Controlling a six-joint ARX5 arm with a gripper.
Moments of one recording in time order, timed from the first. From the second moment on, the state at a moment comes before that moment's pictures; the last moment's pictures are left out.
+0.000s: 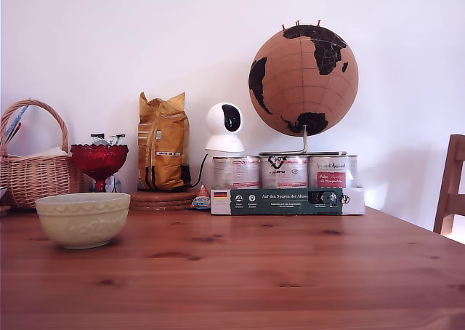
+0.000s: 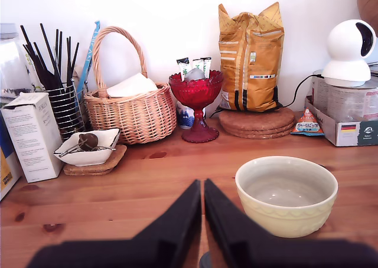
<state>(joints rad) 0.00 0.00 0.01 -0.01 0.00 0.01</state>
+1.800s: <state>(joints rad) 0.01 1.08 0.04 0.60 0.06 -0.11</state>
